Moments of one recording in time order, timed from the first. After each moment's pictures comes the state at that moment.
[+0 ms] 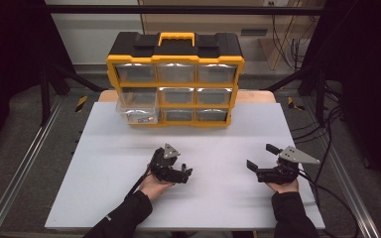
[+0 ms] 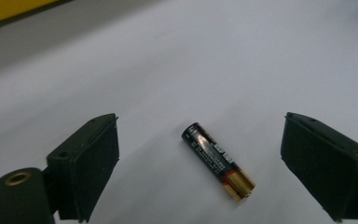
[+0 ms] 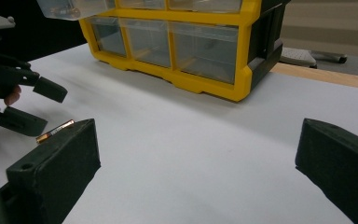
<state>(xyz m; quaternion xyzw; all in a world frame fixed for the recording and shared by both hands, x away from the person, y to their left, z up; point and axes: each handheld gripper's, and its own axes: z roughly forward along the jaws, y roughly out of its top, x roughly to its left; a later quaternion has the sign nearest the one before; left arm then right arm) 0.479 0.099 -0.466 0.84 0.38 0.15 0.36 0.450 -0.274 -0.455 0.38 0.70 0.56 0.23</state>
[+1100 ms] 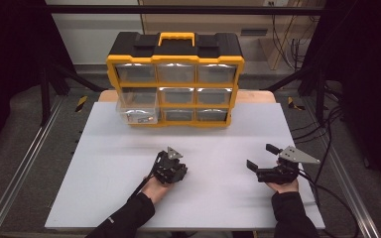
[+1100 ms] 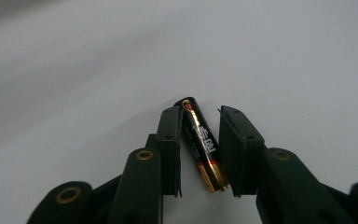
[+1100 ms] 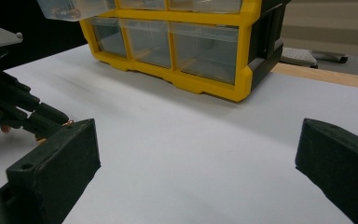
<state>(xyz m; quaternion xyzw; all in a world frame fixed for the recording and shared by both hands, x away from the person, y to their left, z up) 0.476 0.092 -0.471 0.85 0.41 0.13 0.32 0.450 -0.274 -0.455 0.38 0.70 0.56 0.22</state>
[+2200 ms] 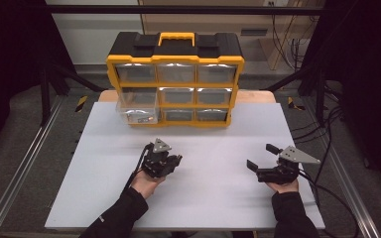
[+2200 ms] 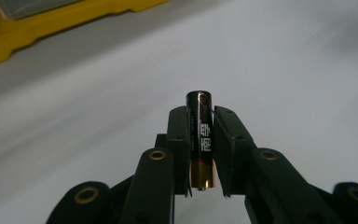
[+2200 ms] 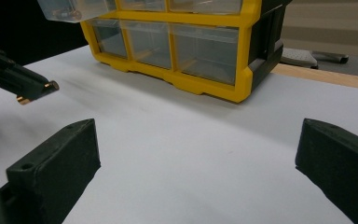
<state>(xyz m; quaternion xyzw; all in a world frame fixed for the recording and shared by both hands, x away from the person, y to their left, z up) 0.473 0.123 -0.426 0.82 0.39 0.14 0.39 0.450 -0.274 -0.455 0.38 0.70 0.57 0.22</state>
